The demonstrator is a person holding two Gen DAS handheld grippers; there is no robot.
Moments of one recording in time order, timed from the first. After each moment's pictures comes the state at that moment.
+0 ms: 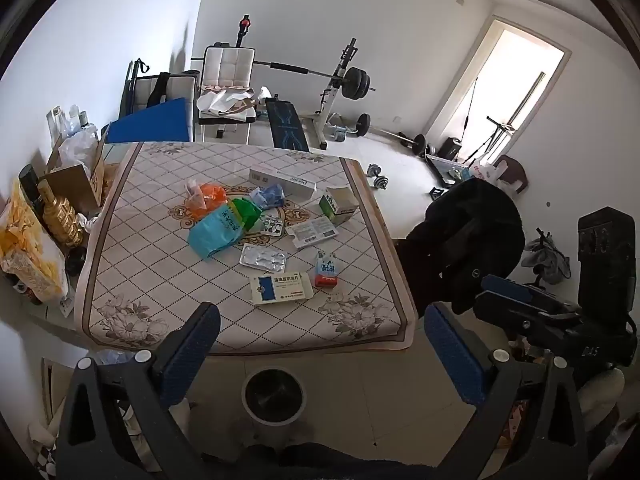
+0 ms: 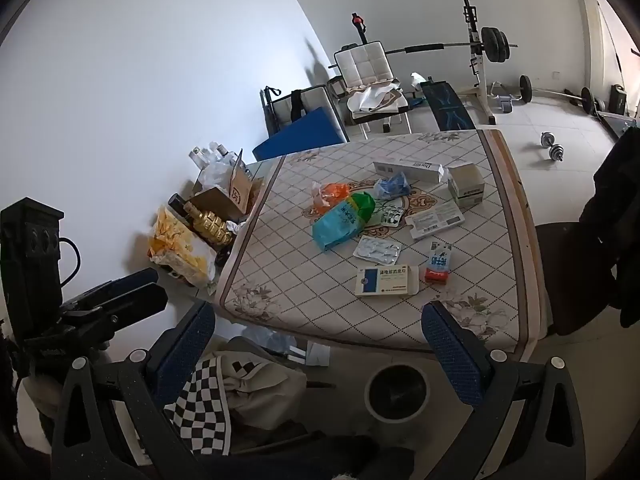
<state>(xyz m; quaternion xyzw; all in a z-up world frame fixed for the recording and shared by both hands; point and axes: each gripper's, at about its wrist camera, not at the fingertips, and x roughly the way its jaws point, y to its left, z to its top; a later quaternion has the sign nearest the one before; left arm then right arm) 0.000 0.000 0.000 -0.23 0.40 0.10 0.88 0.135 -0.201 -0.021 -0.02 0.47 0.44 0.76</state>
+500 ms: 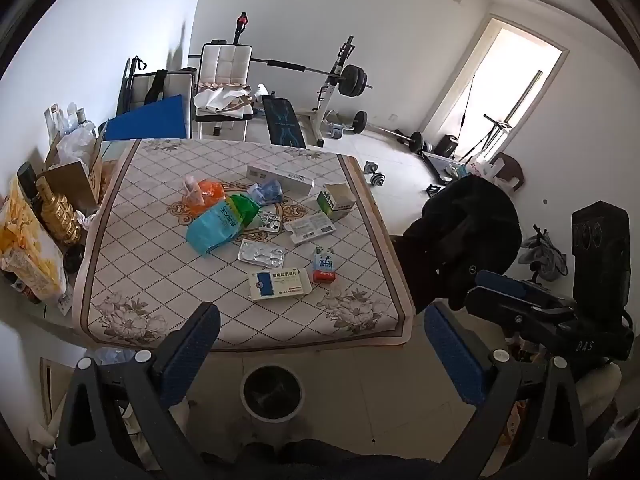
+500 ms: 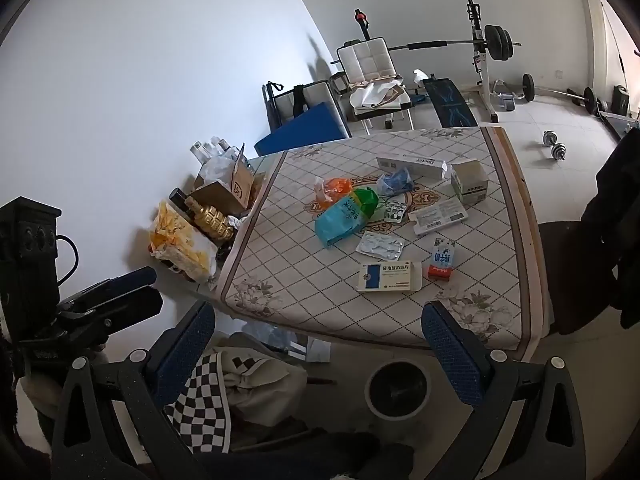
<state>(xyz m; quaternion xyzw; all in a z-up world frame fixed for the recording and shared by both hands) -0.008 0.002 0.002 -0.23 0.40 0.09 0.88 0.118 -0.187 -0.031 -0.02 0.47 0.44 0.76</state>
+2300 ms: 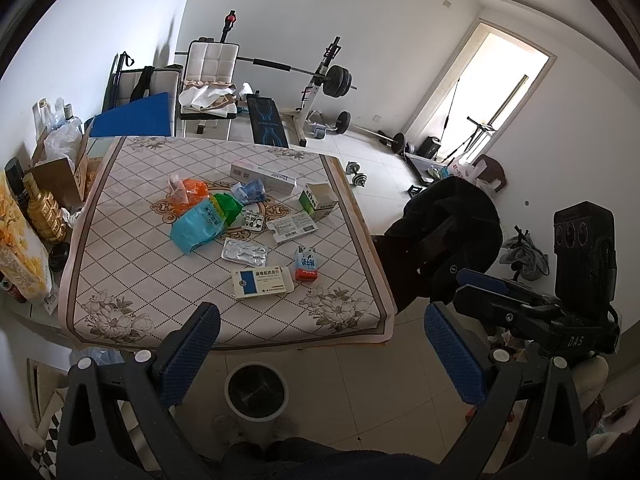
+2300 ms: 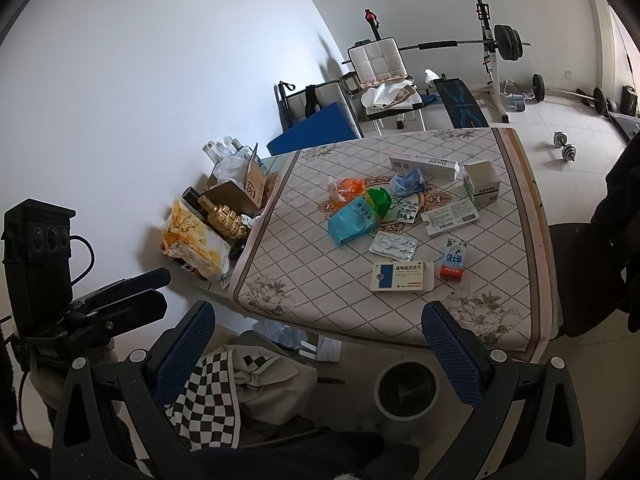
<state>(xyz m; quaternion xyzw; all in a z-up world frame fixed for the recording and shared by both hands) -0.010 0.000 0.006 -0.25 0.39 0.06 0.88 0.128 -0.191 -0.020 -0.02 0.48 0.46 0.75</state>
